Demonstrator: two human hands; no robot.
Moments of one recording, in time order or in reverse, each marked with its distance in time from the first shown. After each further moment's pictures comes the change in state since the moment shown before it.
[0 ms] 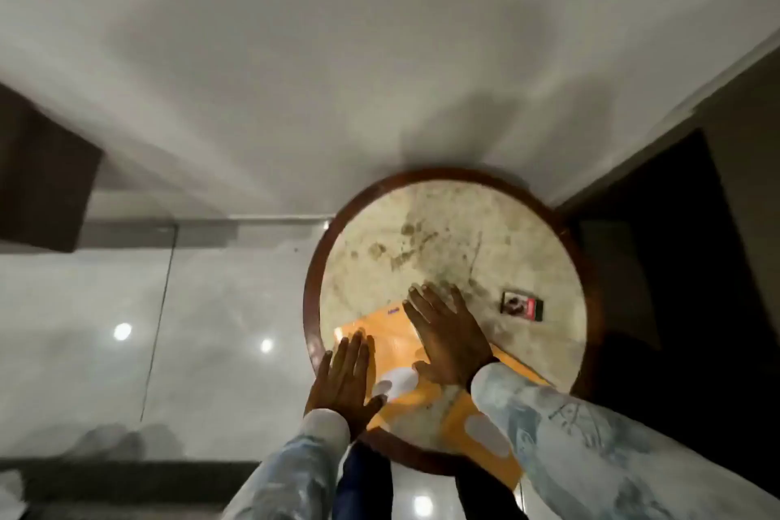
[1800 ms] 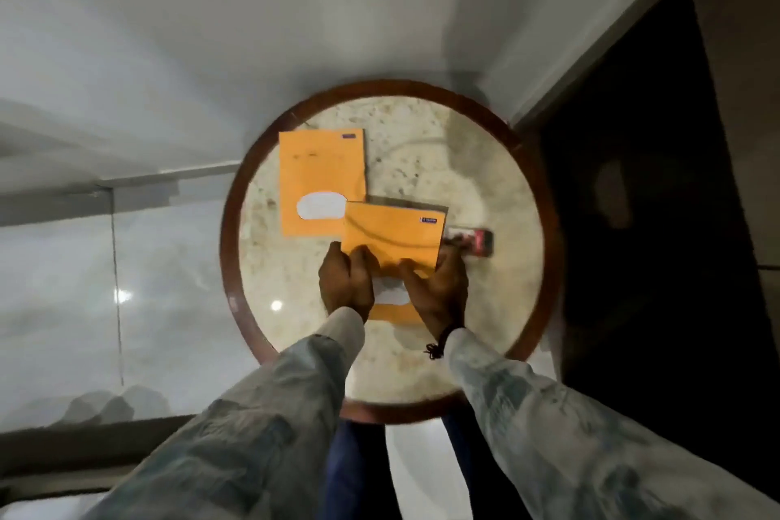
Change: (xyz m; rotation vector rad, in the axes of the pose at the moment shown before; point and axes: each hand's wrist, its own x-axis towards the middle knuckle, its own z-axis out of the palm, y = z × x) left_hand 0.122 0.133 -0.021 -1.064 0.450 -0.430; right_hand -0.009 0.066 0.074 1.290 0.535 0.906
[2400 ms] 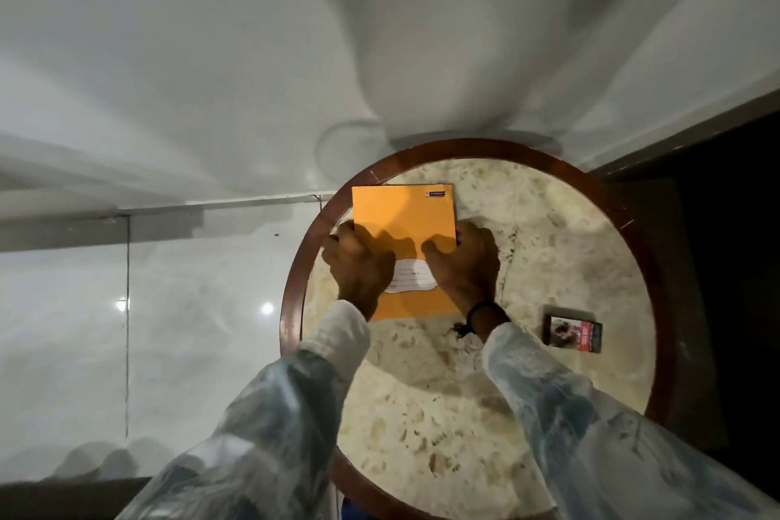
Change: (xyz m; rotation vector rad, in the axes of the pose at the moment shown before) left_hand 0.188 0.040 -0.064 0.087 -0.069 -0.125; right_hand 0.102 -0.122 0.129 -0.349 0.048 -0.146
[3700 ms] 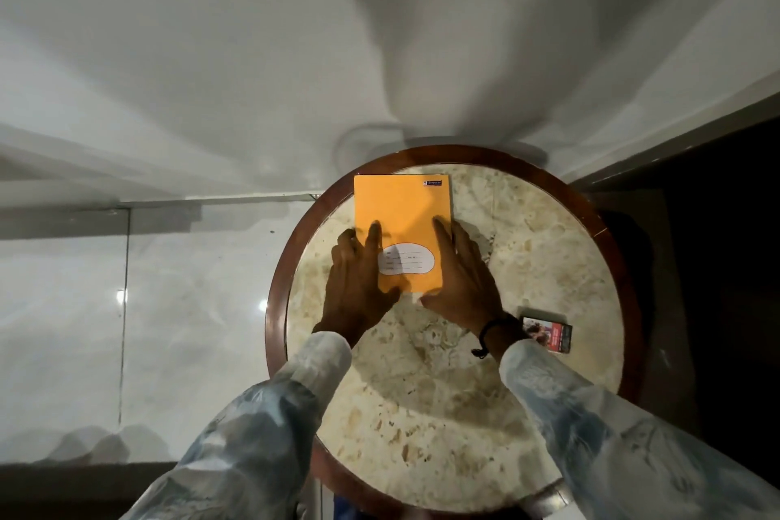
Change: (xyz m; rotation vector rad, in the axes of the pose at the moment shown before) left_hand -0.029 -0.024 0.005 0.604 -0.136 0.497; right_hand -0.002 0.042 -0.040 -0.405 -0.321 -0.450
